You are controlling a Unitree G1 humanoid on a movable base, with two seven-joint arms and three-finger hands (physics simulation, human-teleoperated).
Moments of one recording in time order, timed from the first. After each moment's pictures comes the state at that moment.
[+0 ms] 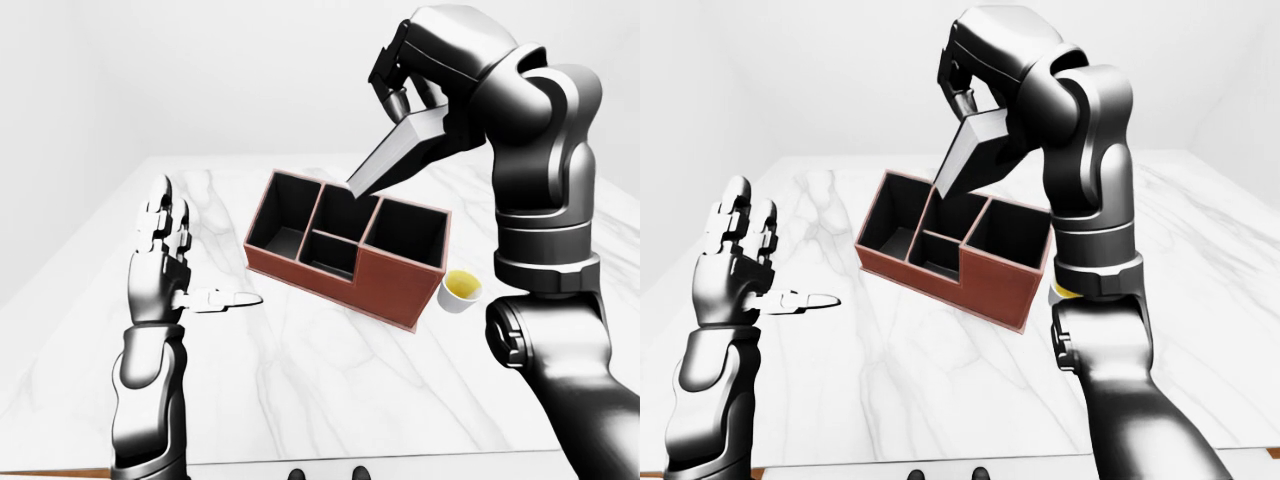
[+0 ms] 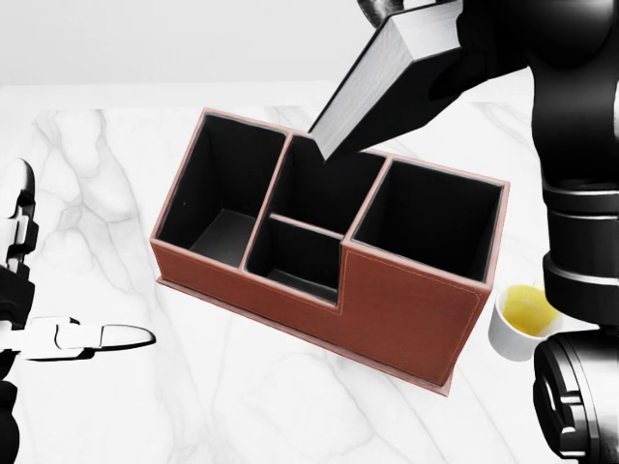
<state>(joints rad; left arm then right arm) -0.07 0.12 0.24 -0.43 -0.08 0.09 -0.13 -1.20 -0.36 -0.04 0.17 -0.90 -0.09 0.70</state>
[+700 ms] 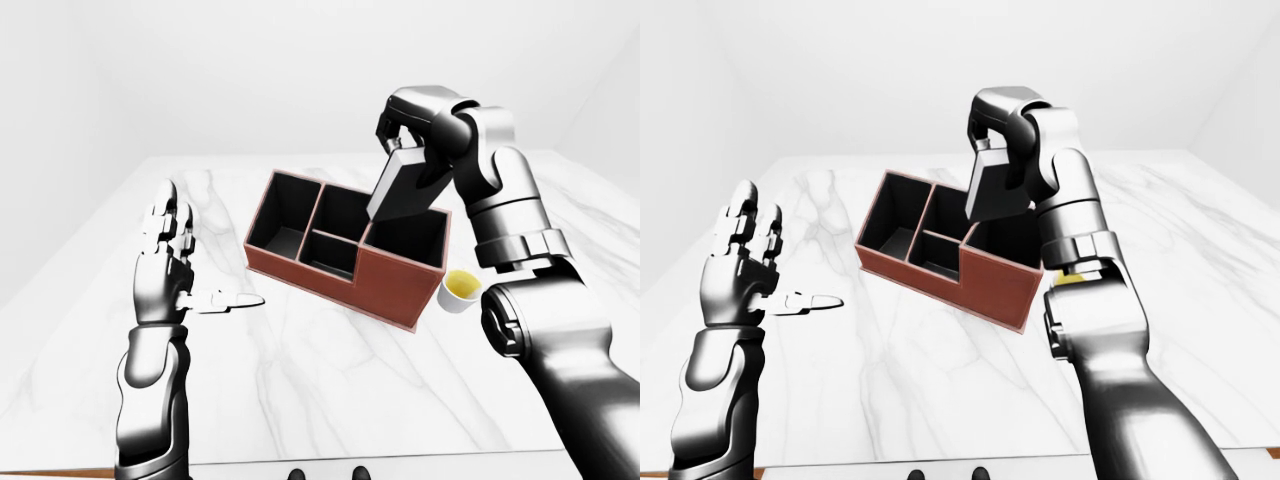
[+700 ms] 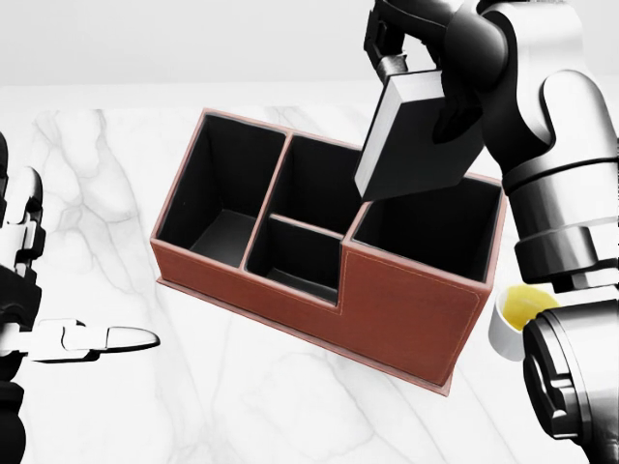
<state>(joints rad) -0.07 0.12 0.23 -0.41 -0.07 0.09 -0.13 -1.30 -0.34 0.02 0.75 -1.12 -0.09 0.56</state>
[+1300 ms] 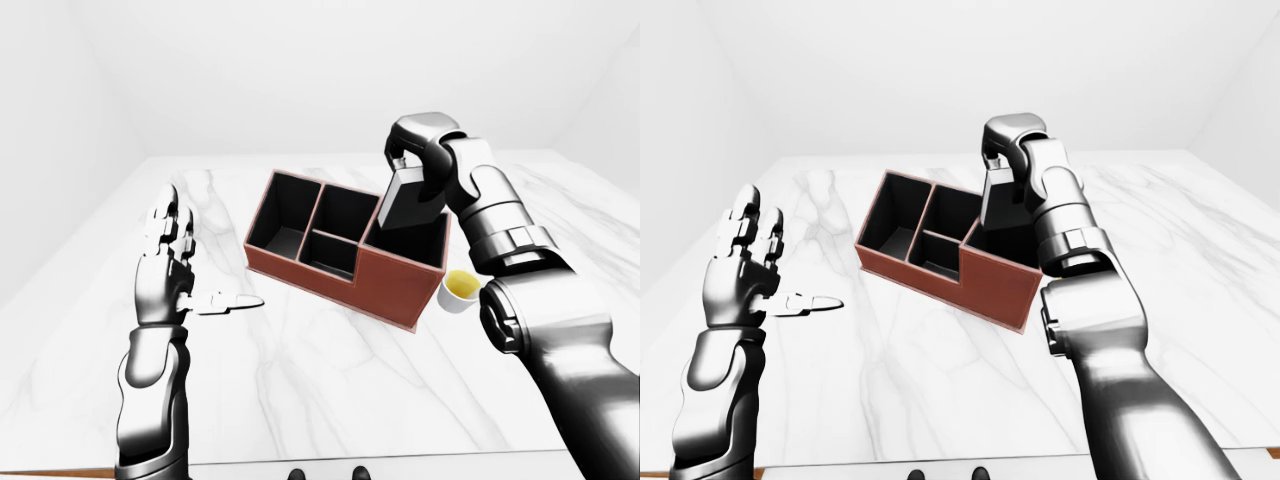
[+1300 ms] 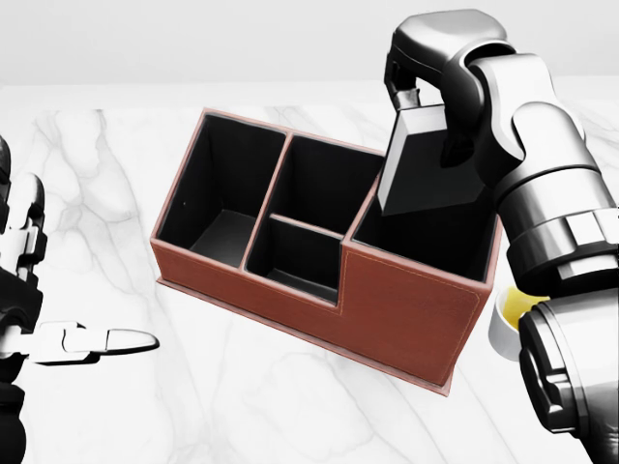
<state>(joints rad) -0.07 0.12 0.24 -0.39 -0.07 0.09 -0.13 -1.34 -0.34 0.05 1.07 -1.24 -0.09 0.29</state>
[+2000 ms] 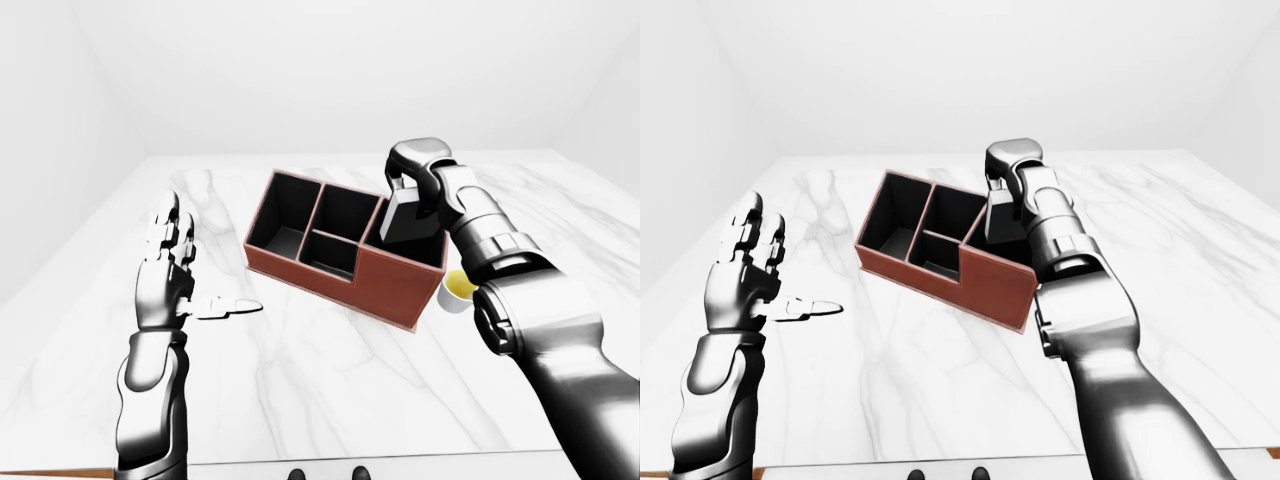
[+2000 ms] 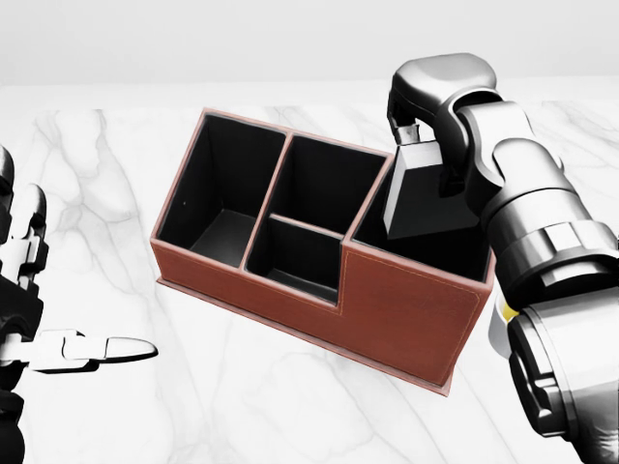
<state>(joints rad) -0.04 0.11 0.24 -0.38 -0.07 0.09 -0.14 -1.34 -0.31 0.07 1.28 -1.29 -0.09 0.11</state>
